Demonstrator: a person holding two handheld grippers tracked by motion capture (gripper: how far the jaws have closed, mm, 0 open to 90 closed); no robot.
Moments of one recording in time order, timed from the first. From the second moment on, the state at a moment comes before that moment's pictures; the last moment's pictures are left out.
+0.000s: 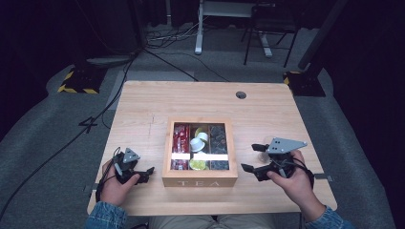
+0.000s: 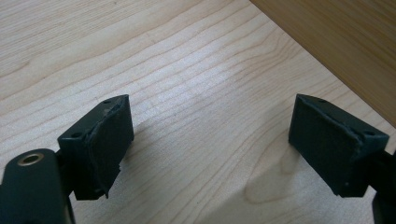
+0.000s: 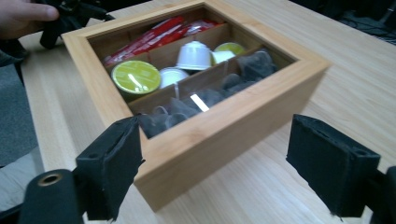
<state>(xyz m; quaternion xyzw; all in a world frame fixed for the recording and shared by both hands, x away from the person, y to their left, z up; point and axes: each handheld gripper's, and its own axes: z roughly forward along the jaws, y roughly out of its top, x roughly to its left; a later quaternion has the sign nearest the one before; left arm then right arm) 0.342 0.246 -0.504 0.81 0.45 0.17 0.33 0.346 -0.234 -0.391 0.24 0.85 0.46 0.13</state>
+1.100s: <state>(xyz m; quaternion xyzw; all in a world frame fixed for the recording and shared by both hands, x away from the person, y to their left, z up) 0.345 0.252 -0.505 0.81 0.45 0.17 0.33 0.382 -0.385 -0.420 0.40 0.82 0.37 0.19</state>
